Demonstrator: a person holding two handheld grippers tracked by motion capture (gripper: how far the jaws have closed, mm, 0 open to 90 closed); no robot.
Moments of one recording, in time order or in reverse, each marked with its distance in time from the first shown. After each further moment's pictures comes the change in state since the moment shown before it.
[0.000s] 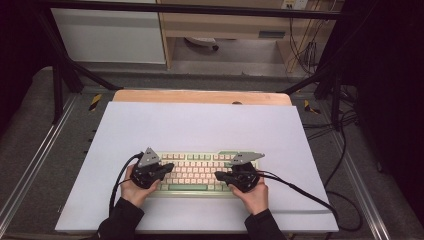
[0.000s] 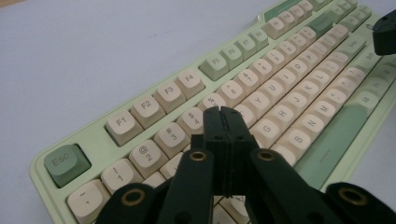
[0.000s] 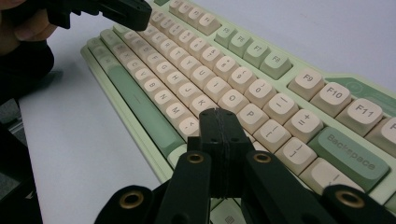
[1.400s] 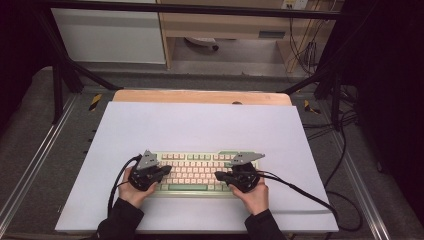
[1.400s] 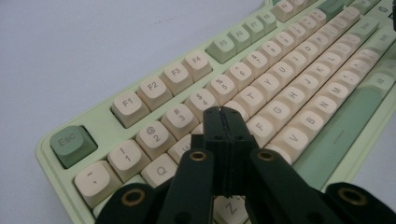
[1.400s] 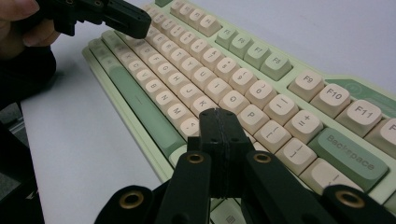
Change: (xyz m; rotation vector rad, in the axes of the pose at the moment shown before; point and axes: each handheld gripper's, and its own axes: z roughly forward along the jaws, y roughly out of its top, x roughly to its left) left arm 0.002 -0.012 -0.004 0.013 0.005 0.013; right arm 0.001 0.000 -0.001 -0.003 0.002 -0.002
